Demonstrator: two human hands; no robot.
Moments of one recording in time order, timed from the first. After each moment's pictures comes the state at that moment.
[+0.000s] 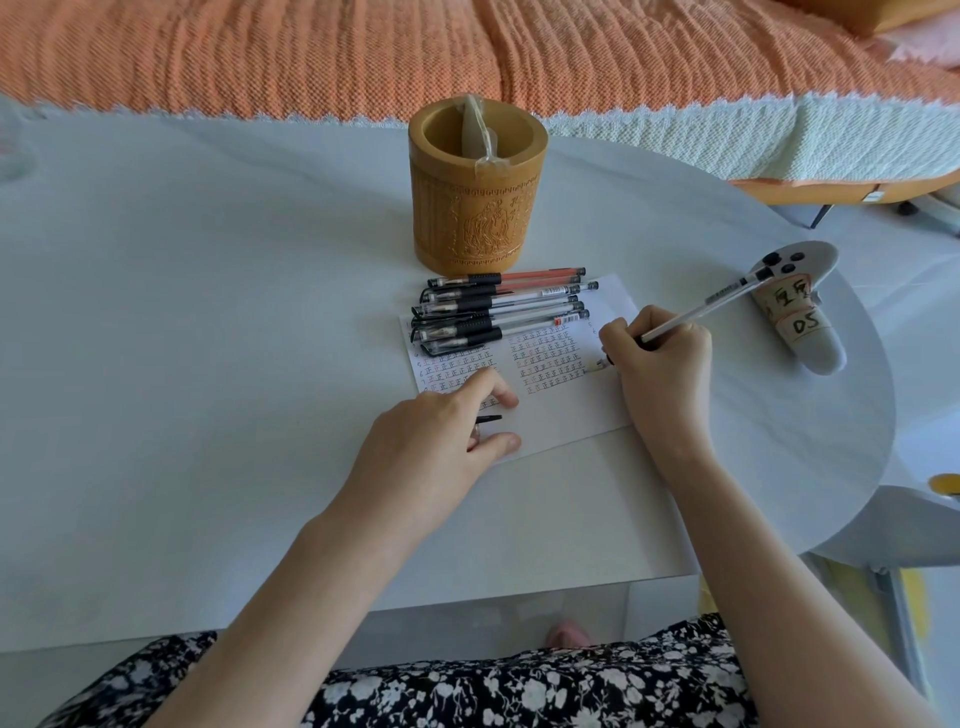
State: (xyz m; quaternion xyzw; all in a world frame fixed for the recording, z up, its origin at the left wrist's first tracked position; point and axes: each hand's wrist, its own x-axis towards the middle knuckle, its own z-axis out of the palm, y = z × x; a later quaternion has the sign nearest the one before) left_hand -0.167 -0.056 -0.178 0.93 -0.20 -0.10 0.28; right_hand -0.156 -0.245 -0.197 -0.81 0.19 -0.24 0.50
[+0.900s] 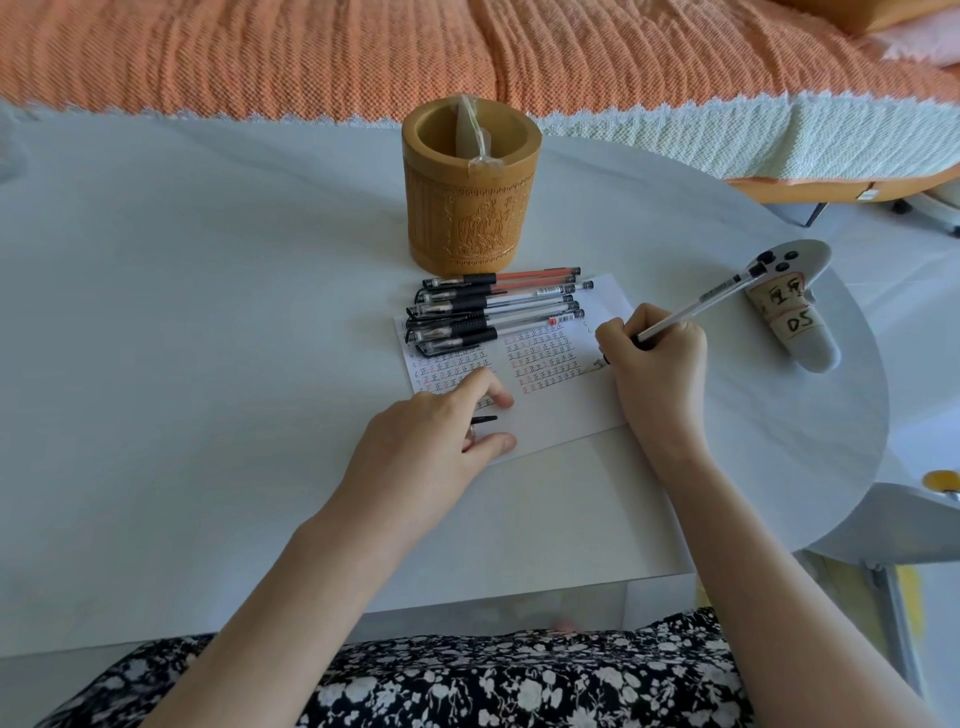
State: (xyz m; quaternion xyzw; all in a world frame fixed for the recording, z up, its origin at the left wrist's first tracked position) left_hand -0.168 -0.056 -0.178 0.93 -0.20 -0.10 0.28; right_hand -0.156 -0.246 -0.199 -0.81 0.19 -0.25 0.49
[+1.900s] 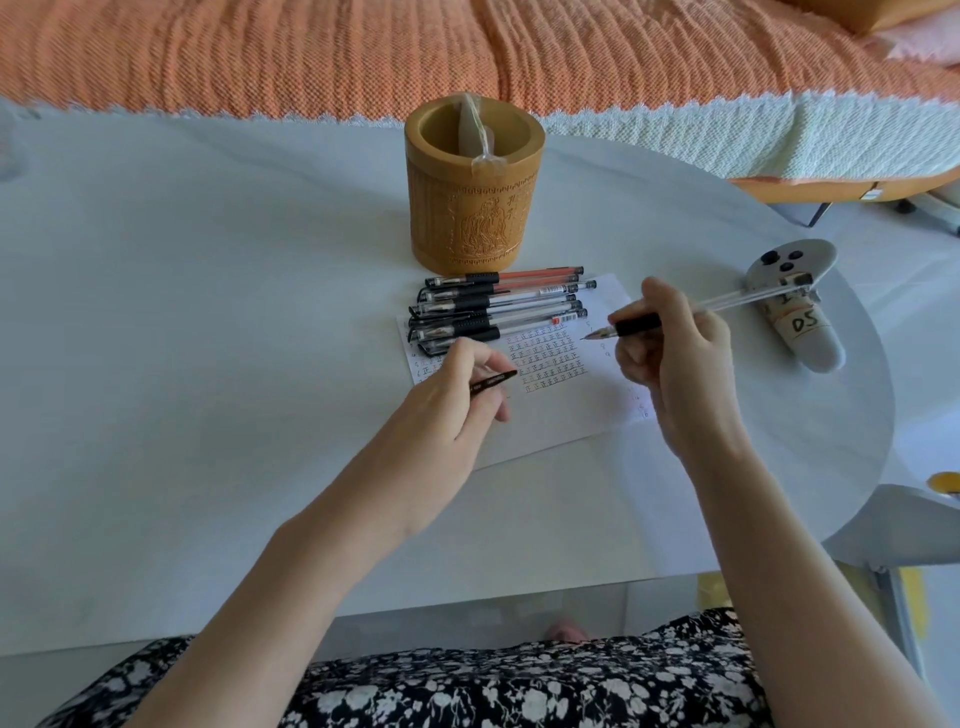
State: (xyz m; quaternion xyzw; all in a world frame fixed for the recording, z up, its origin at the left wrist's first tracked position) left_hand -0.169 -0.055 -0.168 0.84 -0.21 -0.15 0.48; right_hand -0.156 -0.254 -0.179 -0.64 0.18 -0.17 0.72
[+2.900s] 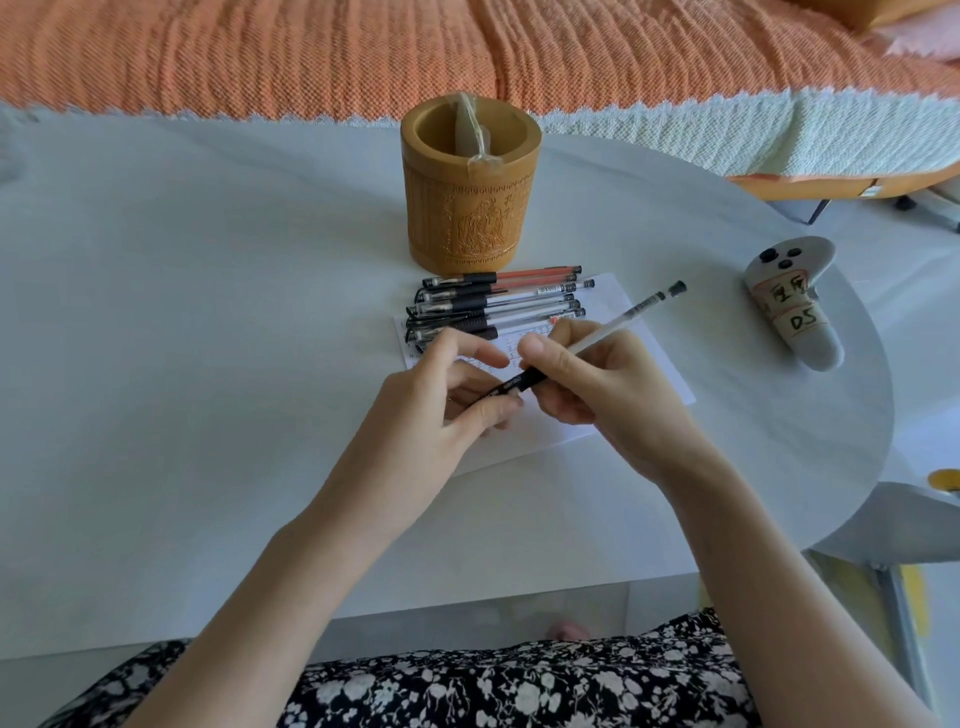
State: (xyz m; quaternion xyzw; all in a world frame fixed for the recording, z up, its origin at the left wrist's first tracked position) left_hand -0.168 -0.054 -0.164 0.79 -0.17 -0.11 0.57; right_hand -0.172 -0.224 -0.168 -0.71 -0.02 0.04 0.71
